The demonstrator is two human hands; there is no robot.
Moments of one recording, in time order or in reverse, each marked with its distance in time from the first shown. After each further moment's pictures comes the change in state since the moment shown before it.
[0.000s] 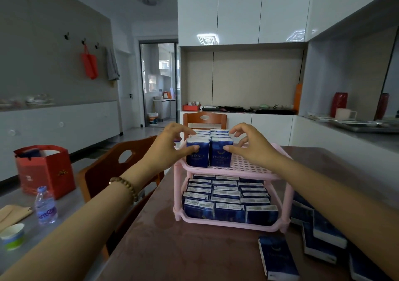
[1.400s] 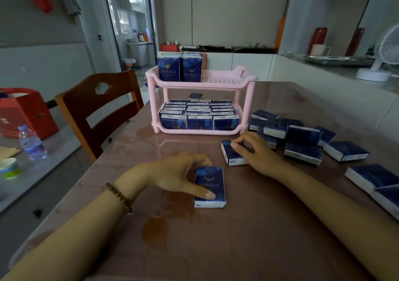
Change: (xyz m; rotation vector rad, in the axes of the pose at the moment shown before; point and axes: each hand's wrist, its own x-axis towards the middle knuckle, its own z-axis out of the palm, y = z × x) left_hand -0.189 0.084 0.067 -0.246 -0.969 -0.036; right_hand -0.225 0.067 0.017 -0.058 -0.134 0.200
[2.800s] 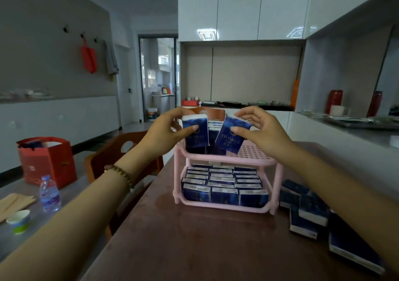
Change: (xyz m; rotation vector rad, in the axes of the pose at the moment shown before) left_hand 0.014 -0.008 -0.197 0.093 0.960 0.208; right_hand 0.141 -0.135 -0.078 0.359 0.211 -0.343
